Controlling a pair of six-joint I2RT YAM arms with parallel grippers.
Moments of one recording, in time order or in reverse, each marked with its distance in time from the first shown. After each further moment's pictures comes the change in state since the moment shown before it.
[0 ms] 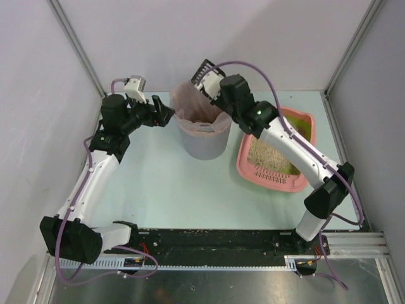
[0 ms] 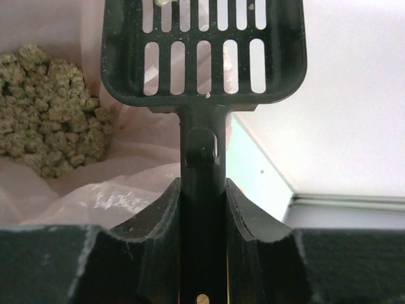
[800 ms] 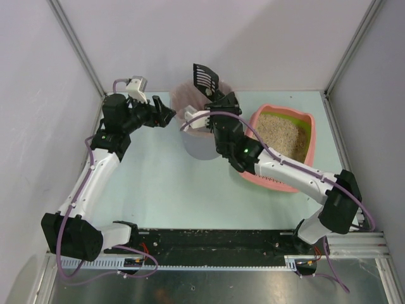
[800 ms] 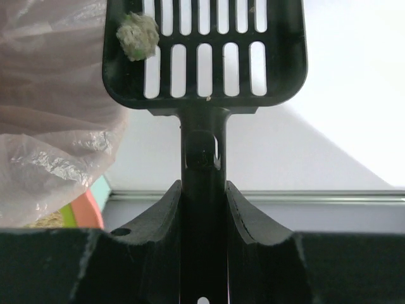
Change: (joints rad) left arm 0.006 0.028 0.000 -0.005 0.043 -0.018; right arm 0.223 -0.175 -0.491 0.689 0.425 -0.859
